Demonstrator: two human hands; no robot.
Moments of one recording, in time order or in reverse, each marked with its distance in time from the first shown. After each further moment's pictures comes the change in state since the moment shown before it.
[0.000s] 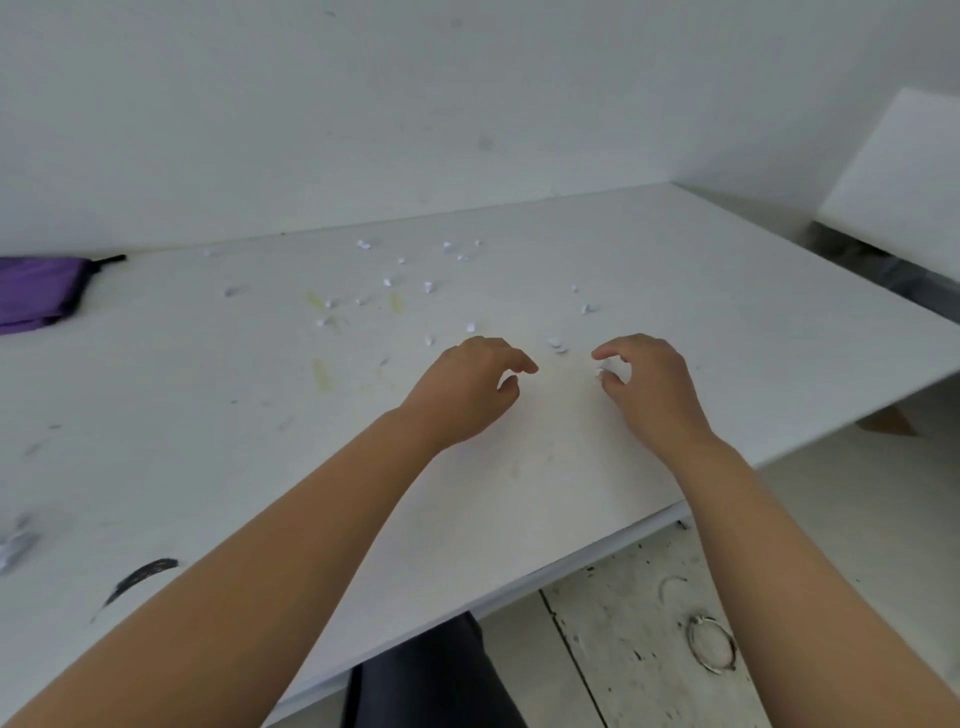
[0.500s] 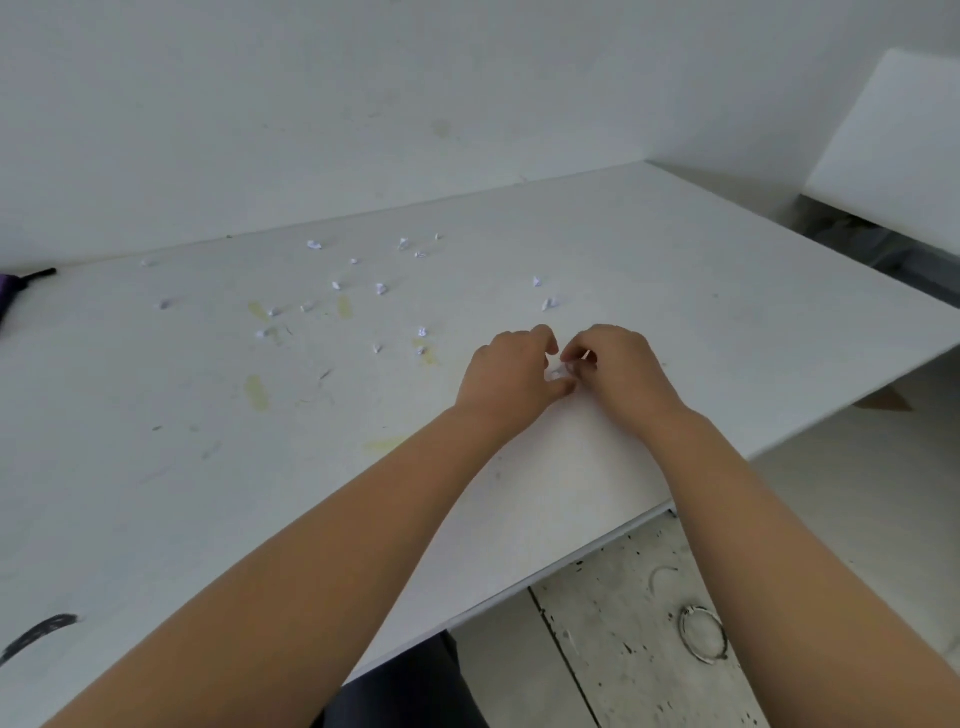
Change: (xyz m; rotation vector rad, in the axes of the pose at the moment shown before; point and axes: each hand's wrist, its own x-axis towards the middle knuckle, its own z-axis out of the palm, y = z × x) left_hand 0.066 0.058 0.050 -0.037 0.013 -0.161; right_hand 0.037 0.035 -0.003 -0.013 -0.142 -0.045
